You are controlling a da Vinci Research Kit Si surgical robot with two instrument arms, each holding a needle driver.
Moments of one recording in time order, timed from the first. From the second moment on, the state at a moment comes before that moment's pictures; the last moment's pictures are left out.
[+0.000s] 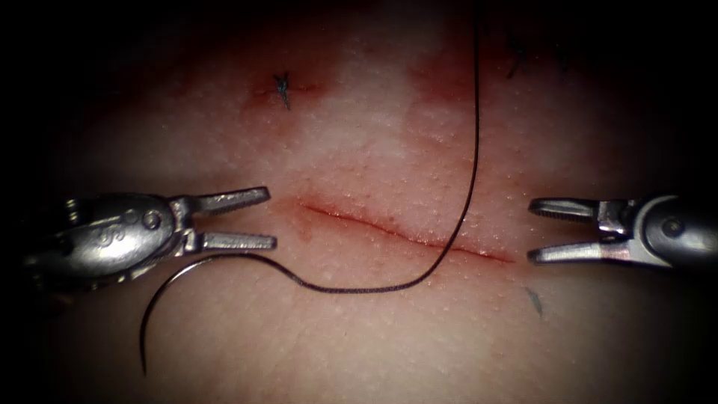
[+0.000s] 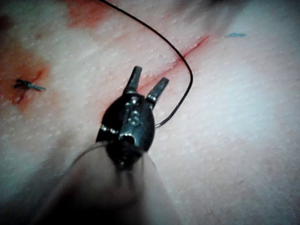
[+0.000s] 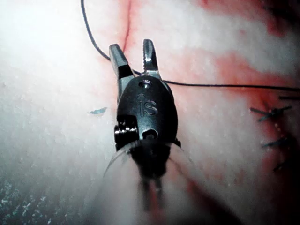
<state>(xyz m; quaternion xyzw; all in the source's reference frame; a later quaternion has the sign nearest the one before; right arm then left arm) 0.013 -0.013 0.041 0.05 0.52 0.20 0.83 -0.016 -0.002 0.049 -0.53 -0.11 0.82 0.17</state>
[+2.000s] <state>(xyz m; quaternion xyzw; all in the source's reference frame) 0.014 -0.014 0.040 0.07 0.49 0.20 0.85 -0.008 -0.009 0.058 -0.14 -0.22 0.91 0.31</state>
